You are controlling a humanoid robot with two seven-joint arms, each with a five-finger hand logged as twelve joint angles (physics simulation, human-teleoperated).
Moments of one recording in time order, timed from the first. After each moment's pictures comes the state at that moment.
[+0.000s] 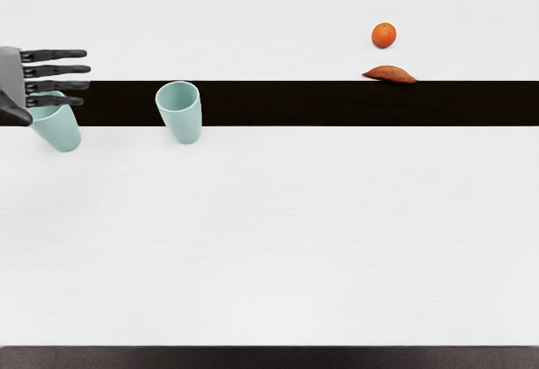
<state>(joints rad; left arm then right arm) -0.92 1.15 -0.58 -1.28 -0.25 -0.61 0.54 0.00 0.00 0.21 0.28 0.15 0.23 0.01</state>
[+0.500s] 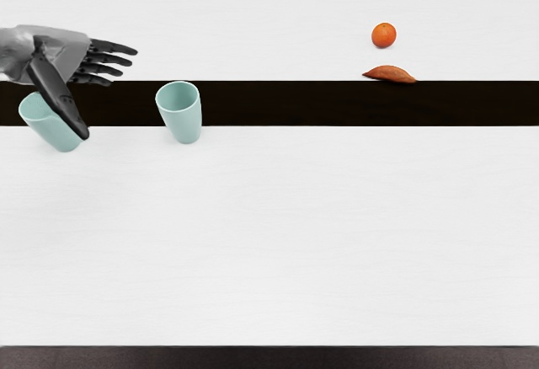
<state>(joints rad) -1.15 0.90 -0.57 -1.28 0.40 -0.61 0.61 0.00 0.00 0.21 0.28 0.15 0.23 0.01</state>
